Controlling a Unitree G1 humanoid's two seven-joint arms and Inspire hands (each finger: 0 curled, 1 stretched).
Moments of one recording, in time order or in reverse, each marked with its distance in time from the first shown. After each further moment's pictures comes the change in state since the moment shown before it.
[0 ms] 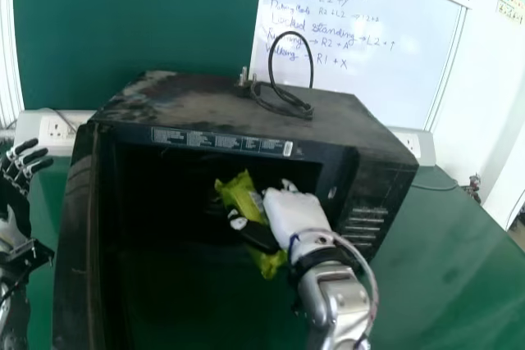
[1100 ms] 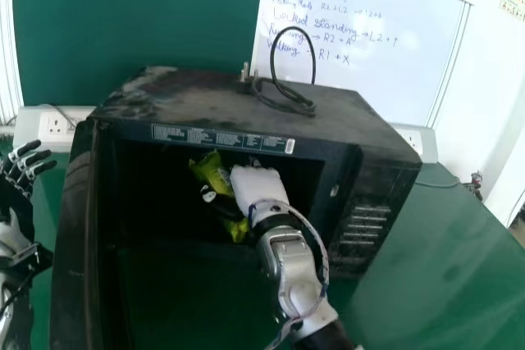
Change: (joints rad) left arm 0.027 -0.033 -0.020 -0.068 0.001 0.025 0.018; right arm -0.392 0.003 0.155 0.751 0.238 0.012 -0.545
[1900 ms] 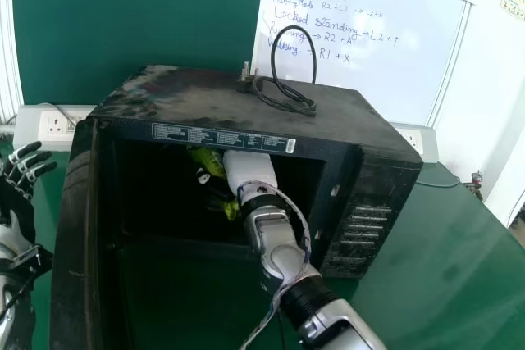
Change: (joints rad) left arm 0.009 -0.011 -0.007 -0.023 0.002 0.009 0.014; right arm -0.246 0.042 0.115 0.468 0.169 -0.052 -0.283
